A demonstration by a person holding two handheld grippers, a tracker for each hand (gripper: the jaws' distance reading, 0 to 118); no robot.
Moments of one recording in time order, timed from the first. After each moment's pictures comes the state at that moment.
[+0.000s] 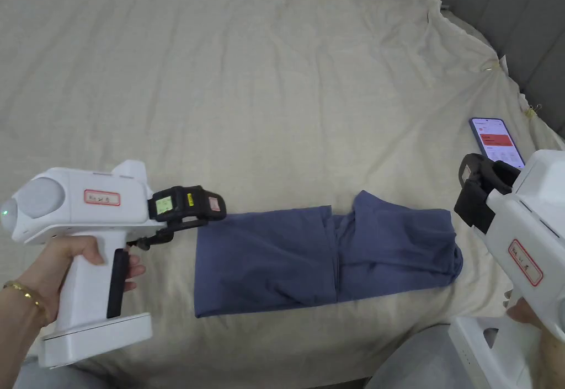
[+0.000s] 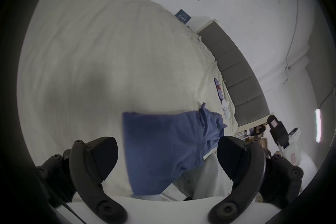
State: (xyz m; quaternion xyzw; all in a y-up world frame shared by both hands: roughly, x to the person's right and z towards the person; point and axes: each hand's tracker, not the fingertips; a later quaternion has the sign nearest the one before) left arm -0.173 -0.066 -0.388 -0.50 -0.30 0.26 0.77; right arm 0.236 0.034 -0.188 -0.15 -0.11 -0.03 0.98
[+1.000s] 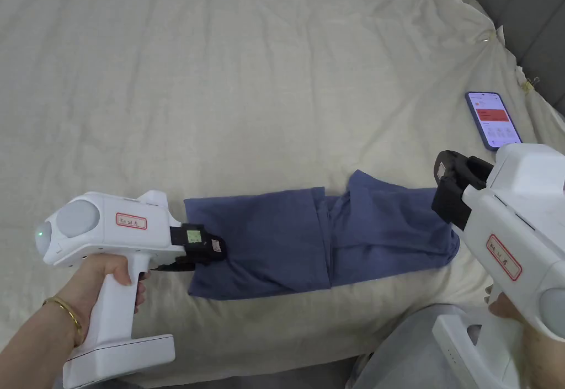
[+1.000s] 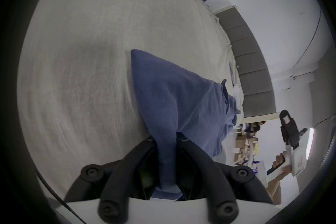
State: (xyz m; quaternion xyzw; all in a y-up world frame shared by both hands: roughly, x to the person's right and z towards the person) left arm -0.122 -0.112 -0.380 -0.59 -0.27 0.24 0.73; right arm 0.226 0.015 -0.200 -0.19 -0.09 -0.02 0.98
